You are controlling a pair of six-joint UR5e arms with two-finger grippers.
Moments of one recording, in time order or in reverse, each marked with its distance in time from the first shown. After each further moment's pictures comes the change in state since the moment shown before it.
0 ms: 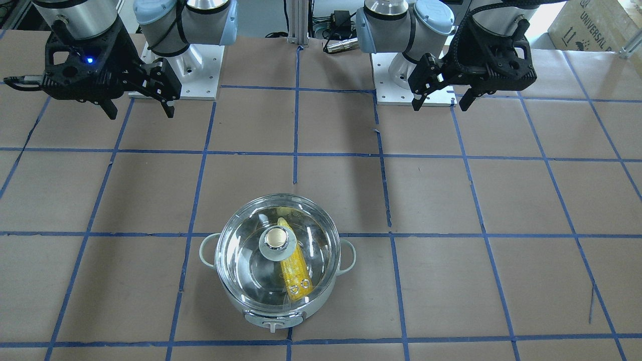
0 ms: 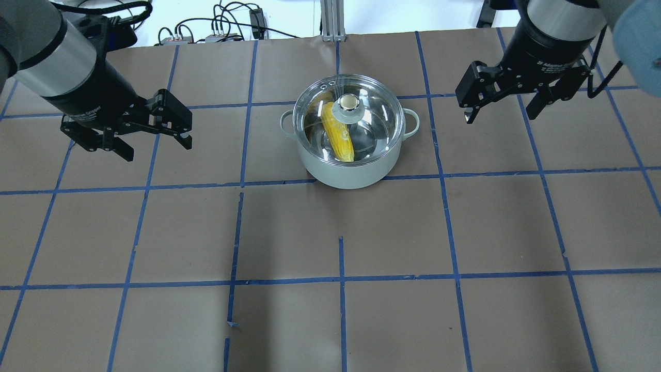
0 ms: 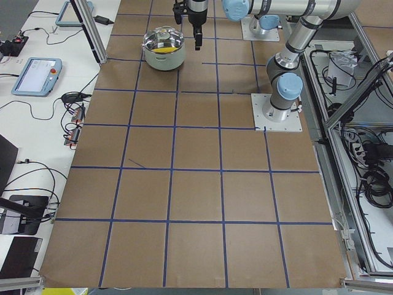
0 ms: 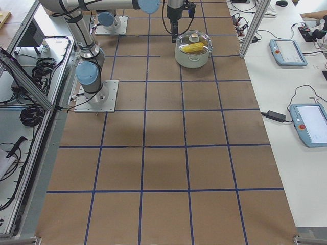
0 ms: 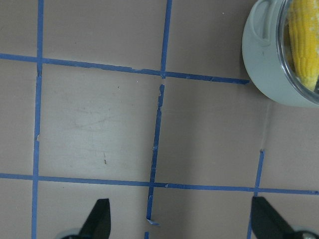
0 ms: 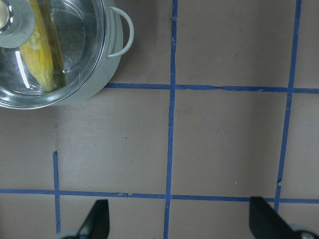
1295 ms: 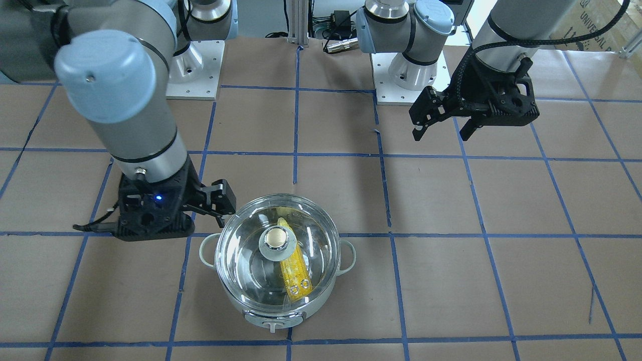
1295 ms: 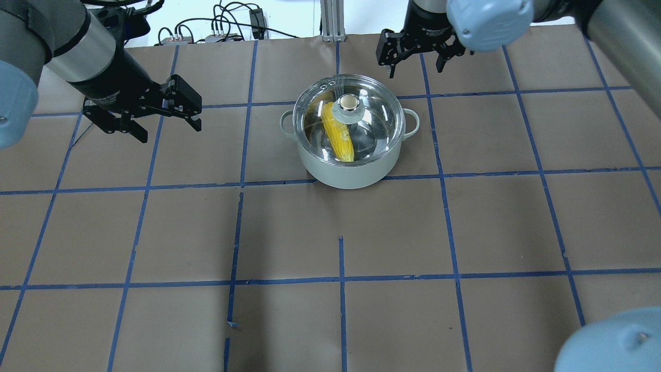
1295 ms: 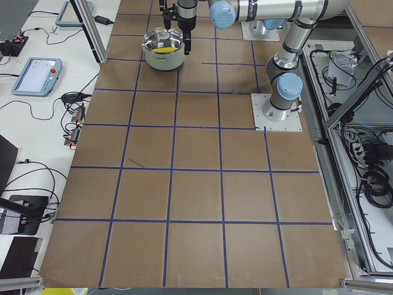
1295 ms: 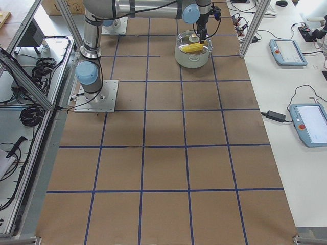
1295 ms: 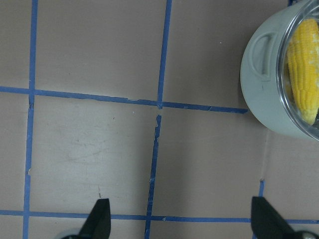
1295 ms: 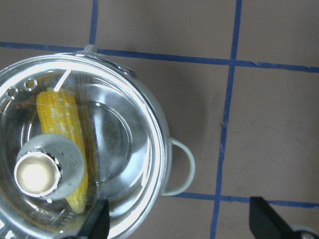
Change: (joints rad) left arm 0.002 -0.085 0.009 0.109 -0.013 0.003; right arm 0.127 0.375 -0.234 -0.222 -0.008 0.076
